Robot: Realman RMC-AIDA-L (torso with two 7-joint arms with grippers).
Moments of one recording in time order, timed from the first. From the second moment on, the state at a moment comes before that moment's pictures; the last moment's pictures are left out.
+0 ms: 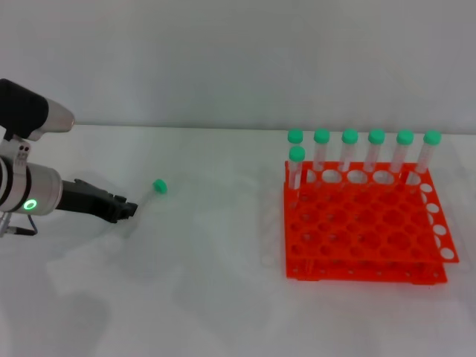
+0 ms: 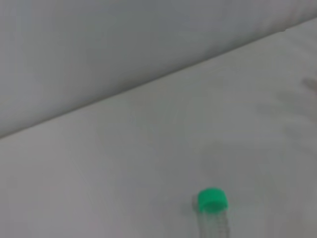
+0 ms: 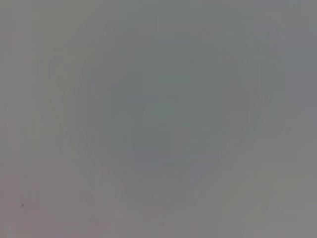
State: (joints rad) left arm -0.98 -1.96 2.85 -0.45 0.11 1.03 -1.59; right arm 0.49 2.02 -1.74 -0.21 0.37 -1.02 0.27
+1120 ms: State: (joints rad) left arm -0.96 -1.97 2.85 -0.47 -0.06 1.00 -1.53; right arm 0.49 2.02 -1.74 -0.20 0.37 -1.02 0.27
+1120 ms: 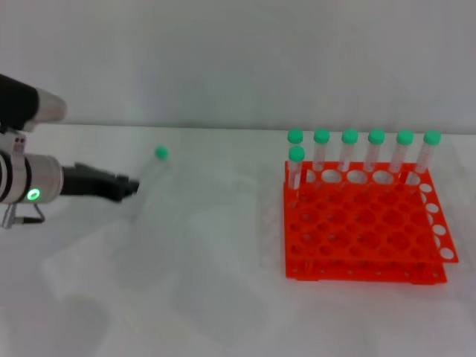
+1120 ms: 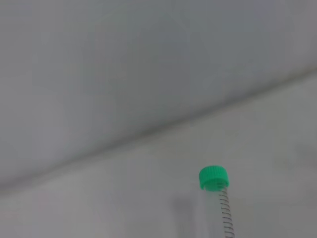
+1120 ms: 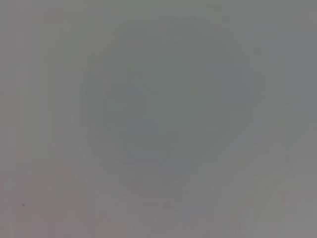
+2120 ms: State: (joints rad) left arm -0.64 -2.09 2.84 0.20 -1.10 1.35 -0.12; right arm 0.44 1.92 -1.78 -0.28 0.10 -1.20 0.84
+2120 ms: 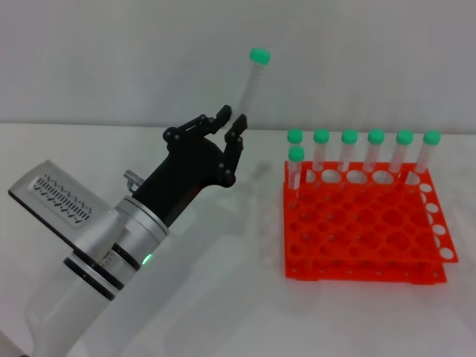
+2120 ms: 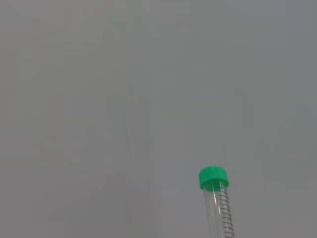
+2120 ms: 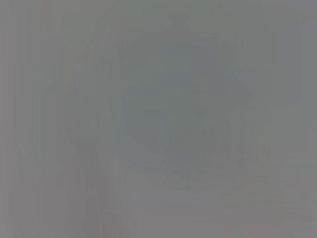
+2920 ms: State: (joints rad) left arm -0.65 -2.09 2.84 0.26 -0.85 1.51 -0.15; right arm 0.53 1.82 -1.76 -0.28 -0.32 -1.55 1.11
